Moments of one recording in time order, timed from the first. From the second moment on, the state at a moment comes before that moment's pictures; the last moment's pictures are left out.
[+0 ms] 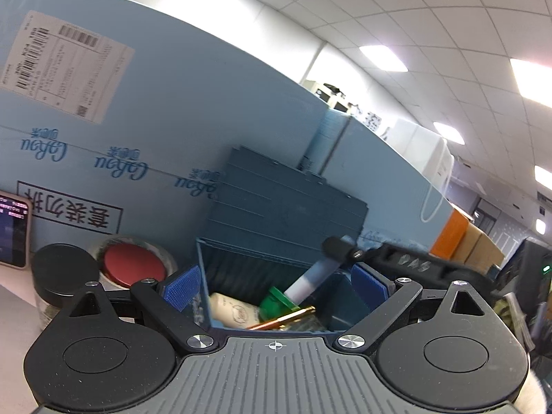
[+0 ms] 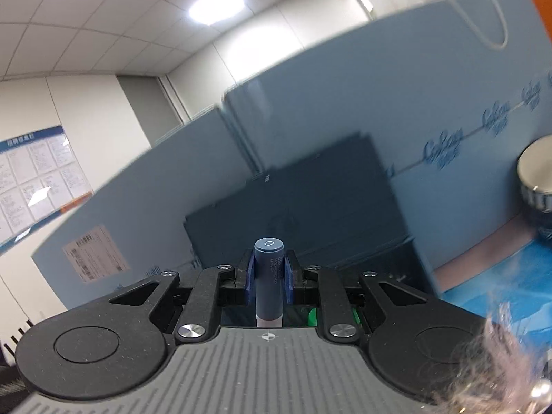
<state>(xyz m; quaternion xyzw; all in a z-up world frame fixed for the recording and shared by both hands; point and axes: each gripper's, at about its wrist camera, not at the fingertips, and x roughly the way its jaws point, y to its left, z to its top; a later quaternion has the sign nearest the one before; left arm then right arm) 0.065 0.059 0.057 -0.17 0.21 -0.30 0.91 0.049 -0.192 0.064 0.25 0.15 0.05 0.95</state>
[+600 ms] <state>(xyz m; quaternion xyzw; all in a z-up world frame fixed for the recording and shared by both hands) 0.074 0.062 0.049 -0.19 0.23 -0.30 0.91 0.072 -0.170 0.033 0.19 0.22 0.01 0.96</state>
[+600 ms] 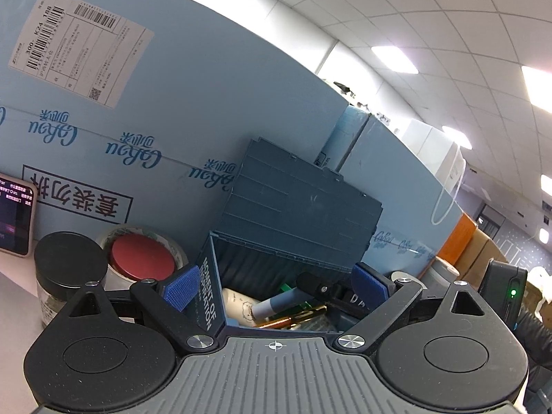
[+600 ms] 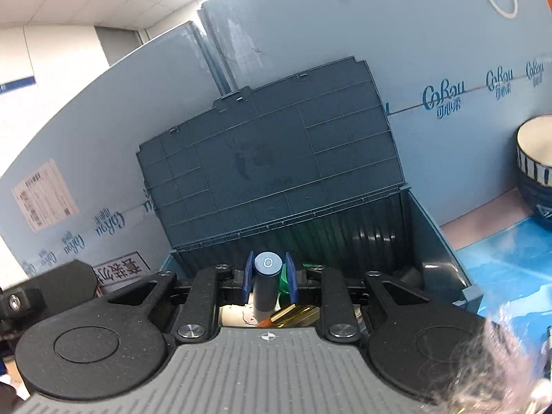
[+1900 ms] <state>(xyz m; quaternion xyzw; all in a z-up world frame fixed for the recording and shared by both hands) -0.007 0.027 0.055 -0.16 0.09 -0.30 0.94 -0.046 -0.198 0.045 0.11 0.03 -0.10 0.99</state>
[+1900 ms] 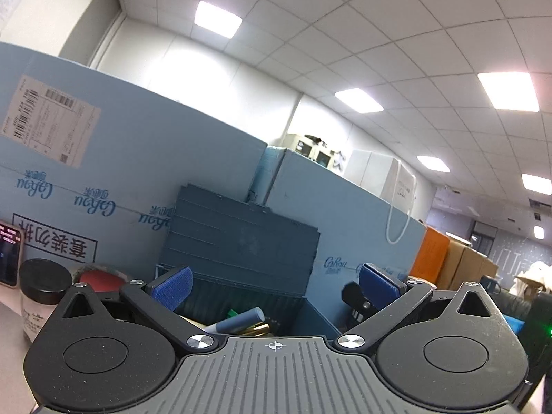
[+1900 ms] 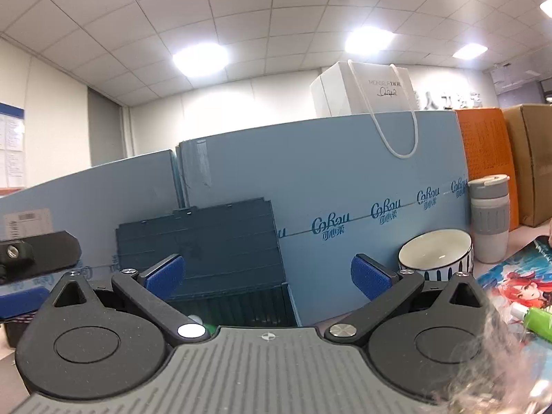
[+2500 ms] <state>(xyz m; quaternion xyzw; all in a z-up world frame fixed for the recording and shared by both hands) -0.020 0.001 0.011 -0.06 -0.01 -0.11 0.99 -0.065 -0.199 0.009 0.09 -0.05 -0.10 0.99</state>
